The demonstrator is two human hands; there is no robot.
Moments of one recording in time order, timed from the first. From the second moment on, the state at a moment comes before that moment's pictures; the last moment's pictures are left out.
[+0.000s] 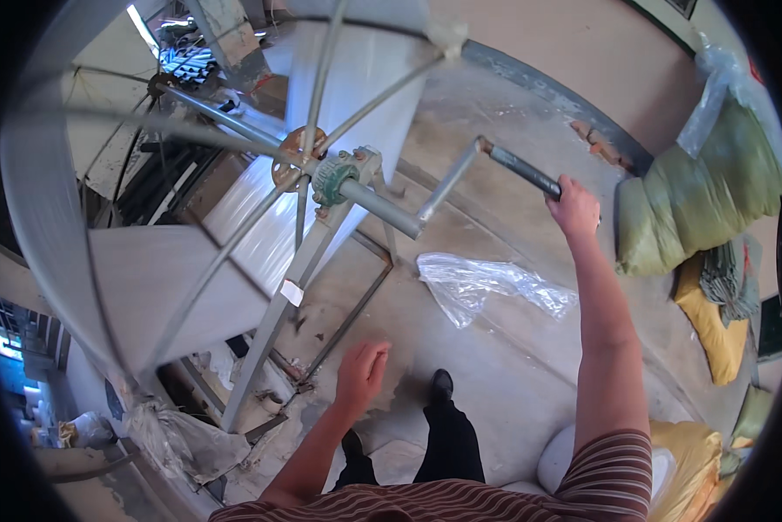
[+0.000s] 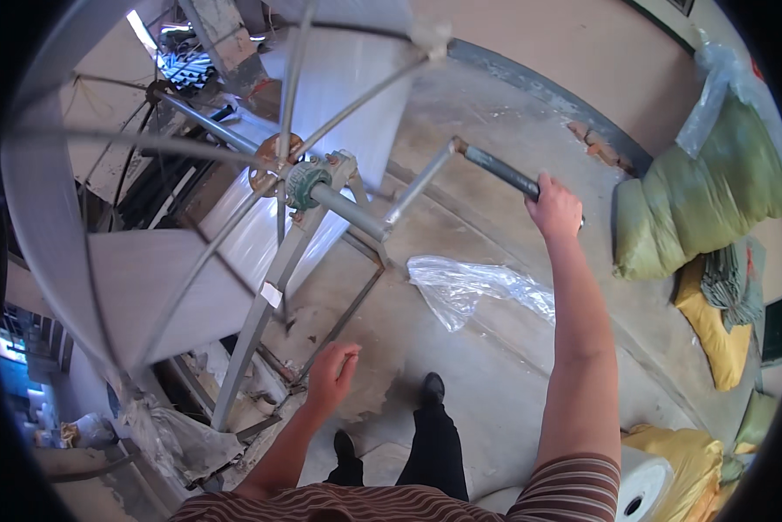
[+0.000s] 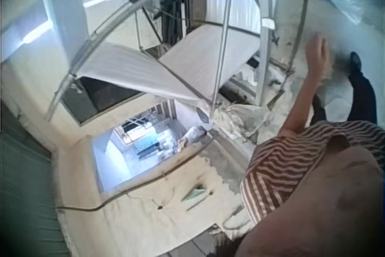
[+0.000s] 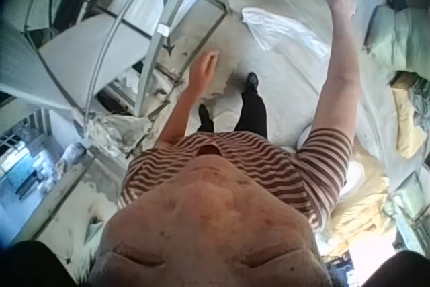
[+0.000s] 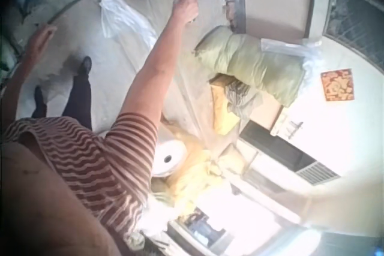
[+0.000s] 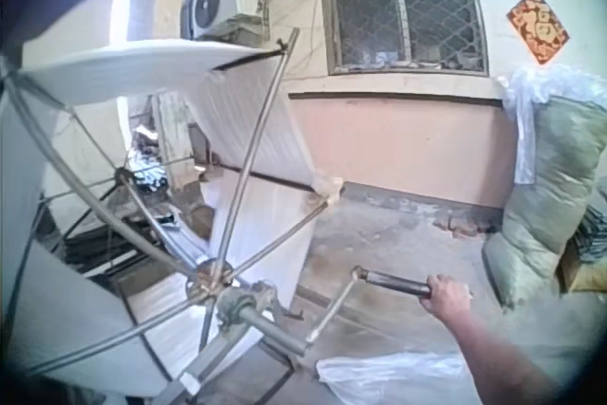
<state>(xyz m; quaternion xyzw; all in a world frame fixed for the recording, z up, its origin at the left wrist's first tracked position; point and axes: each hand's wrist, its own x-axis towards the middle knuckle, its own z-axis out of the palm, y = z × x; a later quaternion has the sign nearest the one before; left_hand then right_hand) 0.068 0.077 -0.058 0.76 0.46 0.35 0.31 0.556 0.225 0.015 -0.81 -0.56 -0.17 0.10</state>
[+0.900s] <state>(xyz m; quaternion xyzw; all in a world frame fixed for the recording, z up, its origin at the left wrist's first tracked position) 0.028 -0.023 0.063 0.87 0.31 0.35 0.16 0.249 -0.064 0.037 -0.74 -0.61 0.25 0.12</state>
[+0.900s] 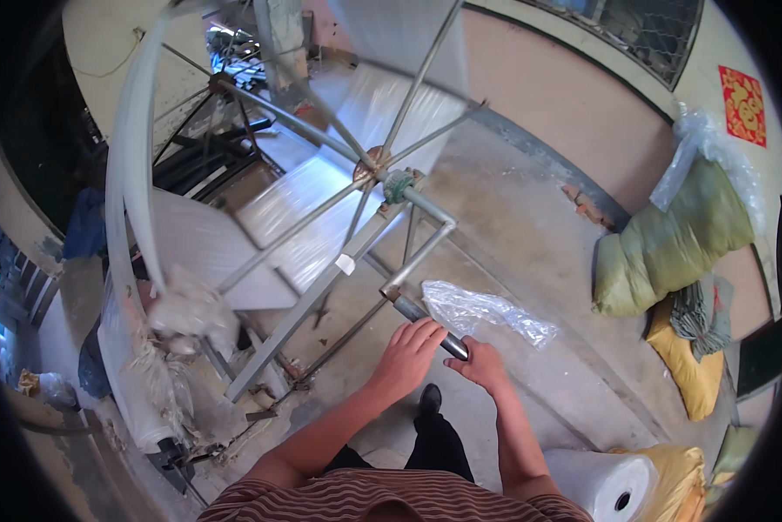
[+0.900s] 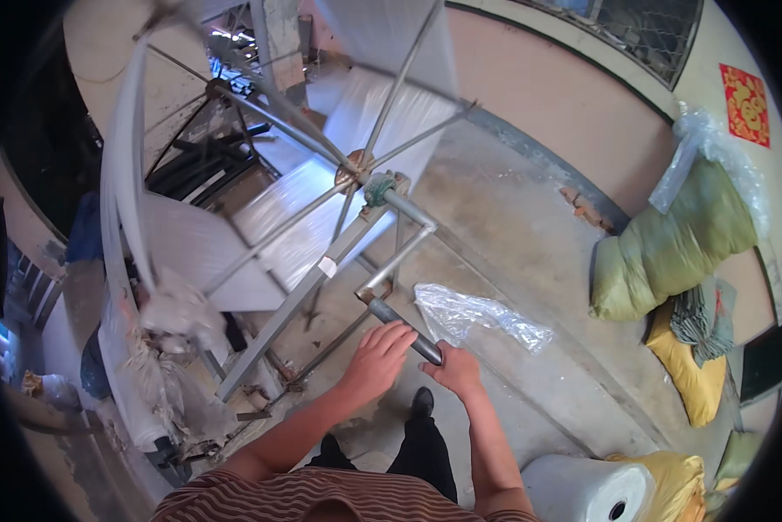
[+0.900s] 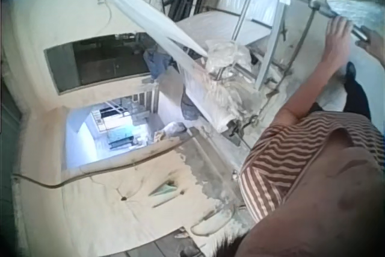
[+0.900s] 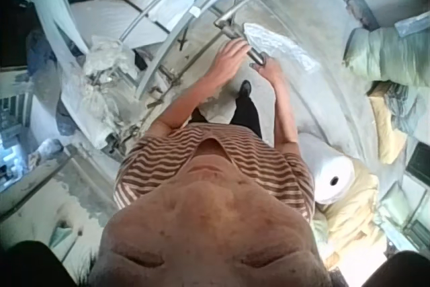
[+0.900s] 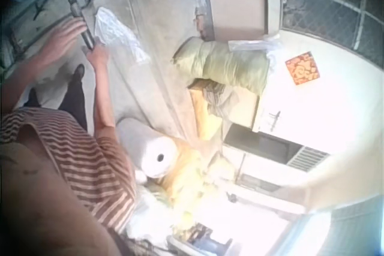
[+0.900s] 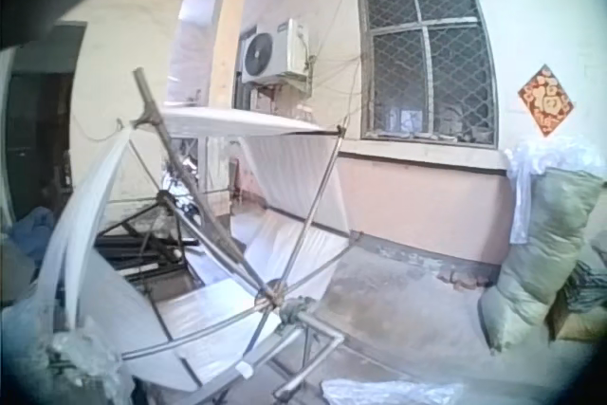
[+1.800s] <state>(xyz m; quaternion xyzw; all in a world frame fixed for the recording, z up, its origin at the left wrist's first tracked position) 0.425 0.305 0.092 0.91 0.21 0.37 0.02 0.217 -0.570 -0.116 -0.88 0.02 0.45 0.13</state>
